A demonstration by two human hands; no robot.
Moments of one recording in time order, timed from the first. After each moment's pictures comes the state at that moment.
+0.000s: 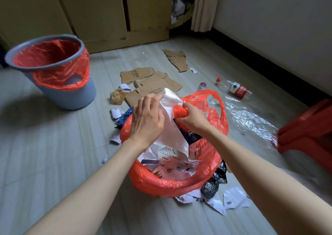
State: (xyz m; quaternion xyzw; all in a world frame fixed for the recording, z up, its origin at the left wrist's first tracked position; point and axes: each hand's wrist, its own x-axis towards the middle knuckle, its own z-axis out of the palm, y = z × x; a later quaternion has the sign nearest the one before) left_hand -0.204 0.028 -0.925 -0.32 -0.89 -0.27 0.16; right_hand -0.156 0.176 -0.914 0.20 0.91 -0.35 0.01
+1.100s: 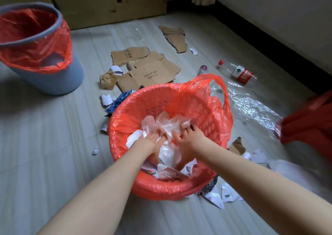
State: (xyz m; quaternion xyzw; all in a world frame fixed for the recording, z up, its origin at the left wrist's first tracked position) left_hand -0.204 0.049 -1.016 -0.40 -0.82 0.14 -0.38; right_hand -0.134 0.167 -0.975 0.00 0.91 0.16 0.39
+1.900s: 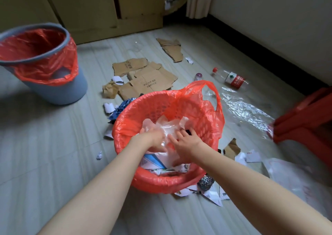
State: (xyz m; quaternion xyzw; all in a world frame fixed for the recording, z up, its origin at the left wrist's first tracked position) left_hand -0.207 0.053 -0.981 -0.36 -0.86 0.06 -0.35; right_hand -0.116 0.161 -0.971 0.00 0.96 0.05 0.29
